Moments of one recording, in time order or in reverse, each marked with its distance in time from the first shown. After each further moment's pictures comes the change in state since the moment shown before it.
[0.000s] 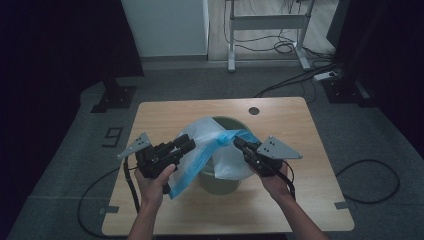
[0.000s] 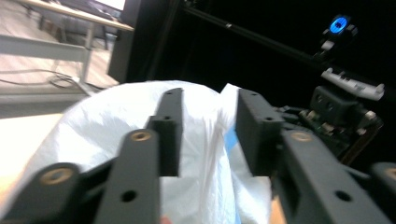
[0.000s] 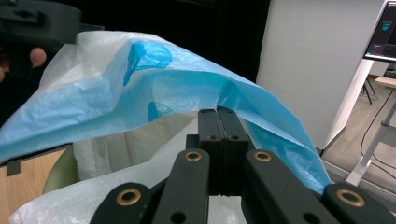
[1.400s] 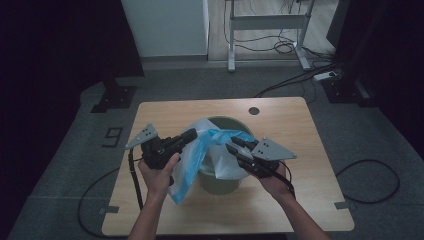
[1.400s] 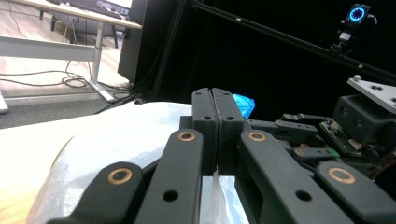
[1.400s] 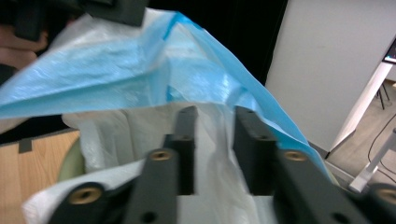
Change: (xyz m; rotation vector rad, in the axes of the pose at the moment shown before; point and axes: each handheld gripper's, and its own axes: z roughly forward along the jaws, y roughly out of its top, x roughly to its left) left arm 0.003 0.013 0.021 0.021 0.014 -0.011; right arm 0.008 0.003 0.003 0.031 0.057 -0.056
